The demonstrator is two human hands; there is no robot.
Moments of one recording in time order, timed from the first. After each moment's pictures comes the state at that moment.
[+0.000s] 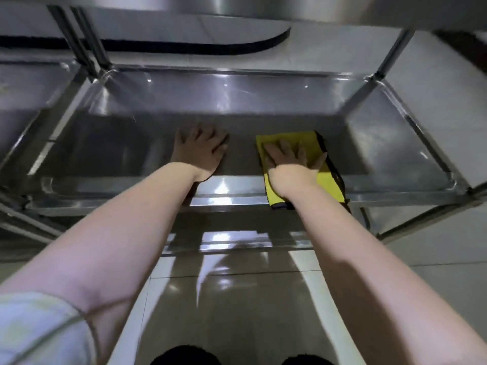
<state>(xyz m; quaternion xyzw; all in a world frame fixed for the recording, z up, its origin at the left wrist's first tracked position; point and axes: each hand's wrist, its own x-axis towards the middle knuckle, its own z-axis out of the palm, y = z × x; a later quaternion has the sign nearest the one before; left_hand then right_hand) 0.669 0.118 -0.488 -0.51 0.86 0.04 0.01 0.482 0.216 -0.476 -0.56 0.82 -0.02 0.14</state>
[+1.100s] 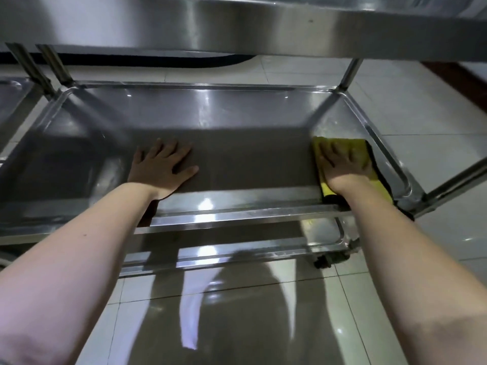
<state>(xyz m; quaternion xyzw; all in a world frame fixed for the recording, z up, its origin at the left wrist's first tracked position) 0.662 0.111 -0.495 -0.53 0.84 0.05 0.01 0.285 0.243 -0.474 -0.46 0.88 -0.03 0.14</state>
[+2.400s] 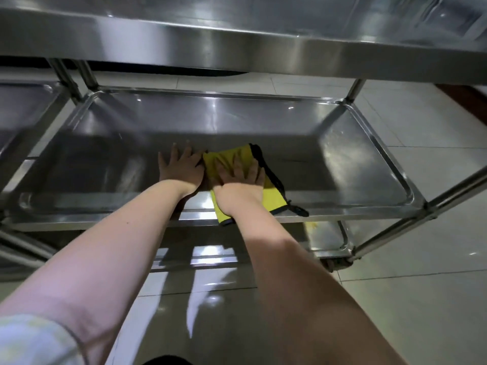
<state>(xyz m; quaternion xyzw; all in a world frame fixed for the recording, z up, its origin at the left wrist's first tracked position) 0.638 0.125 -0.489 -0.58 0.81 0.11 0.00 0.523 0.213 -0.476 -0.60 0.78 0.03 0.14</state>
